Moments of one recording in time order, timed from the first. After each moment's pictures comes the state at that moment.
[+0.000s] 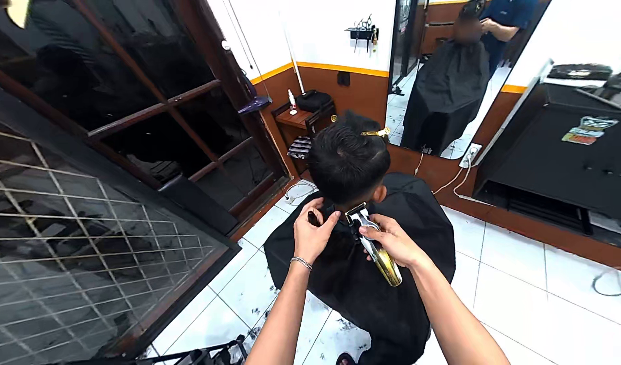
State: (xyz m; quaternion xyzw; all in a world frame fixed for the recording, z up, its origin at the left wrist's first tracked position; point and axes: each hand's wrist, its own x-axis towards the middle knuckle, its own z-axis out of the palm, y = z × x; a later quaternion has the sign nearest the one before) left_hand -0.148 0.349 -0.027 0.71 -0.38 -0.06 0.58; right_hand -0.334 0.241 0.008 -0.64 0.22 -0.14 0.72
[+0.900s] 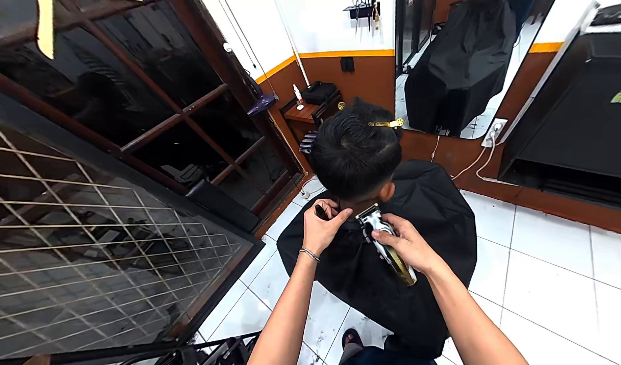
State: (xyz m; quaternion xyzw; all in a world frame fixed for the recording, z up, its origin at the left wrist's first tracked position) left_hand -0.139 0.334 -0.034 0.68 -0.42 -0.08 0.59; right_hand -0.349 0.238 -0.023 -0.66 0.20 -0.21 0.69
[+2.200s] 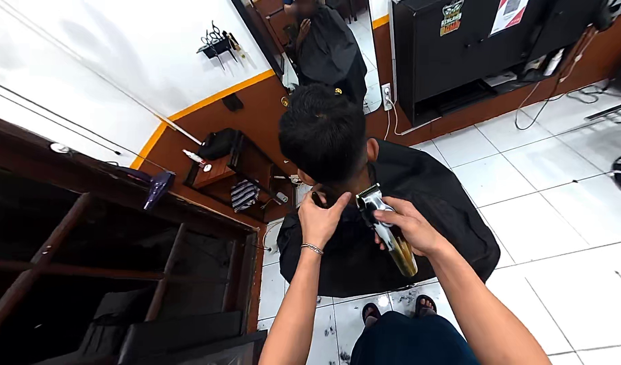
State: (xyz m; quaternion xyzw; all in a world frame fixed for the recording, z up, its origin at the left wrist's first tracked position) left_hand -0.059 0.315 -0.011 0.69 -0.59 -0.17 0.39; right_hand -0.267 0.355 -0.026 -0.47 0.32 -0.44 0.69
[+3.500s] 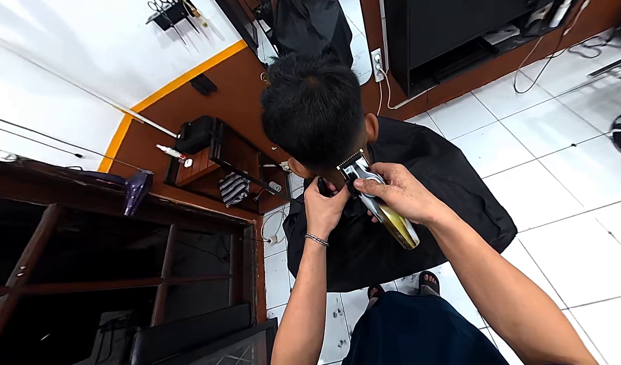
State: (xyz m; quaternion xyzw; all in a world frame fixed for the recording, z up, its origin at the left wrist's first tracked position) left_hand -0.054 0.287 -0.036 0.59 -0.61 -0.27 0.45; right_hand -0.247 0.313 0.003 -0.53 0.42 -0.38 0.63
